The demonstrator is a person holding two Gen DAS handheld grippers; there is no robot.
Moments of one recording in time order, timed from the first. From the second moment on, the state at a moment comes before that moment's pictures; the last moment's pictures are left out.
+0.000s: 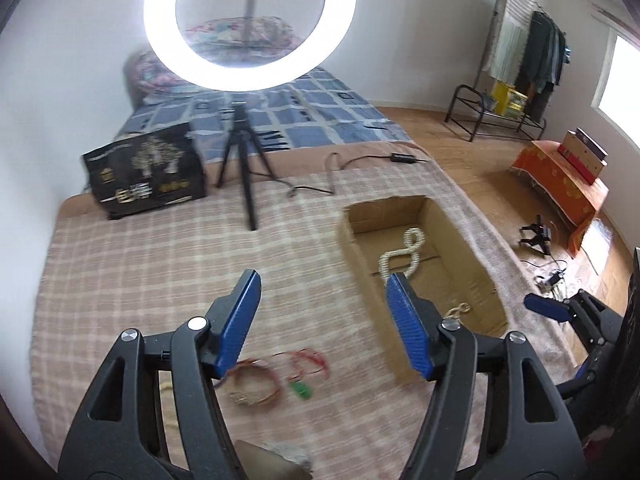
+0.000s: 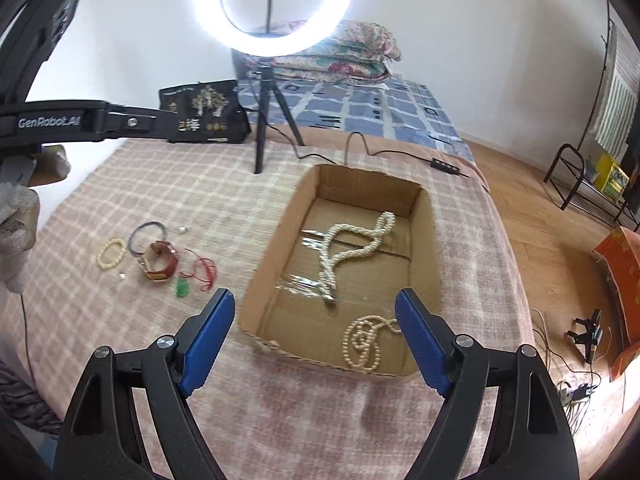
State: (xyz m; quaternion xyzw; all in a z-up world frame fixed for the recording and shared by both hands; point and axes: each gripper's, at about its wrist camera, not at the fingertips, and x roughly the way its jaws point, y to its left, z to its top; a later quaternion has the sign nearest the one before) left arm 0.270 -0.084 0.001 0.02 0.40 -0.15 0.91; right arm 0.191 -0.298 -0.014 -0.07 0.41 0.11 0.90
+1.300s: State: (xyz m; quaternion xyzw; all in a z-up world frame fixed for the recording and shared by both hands) left arm 0.231 0.121 -0.120 -0.06 0.53 0.00 0.84; right arm 0.238 -0.152 -0.060 -0.11 0.46 0.23 0.85
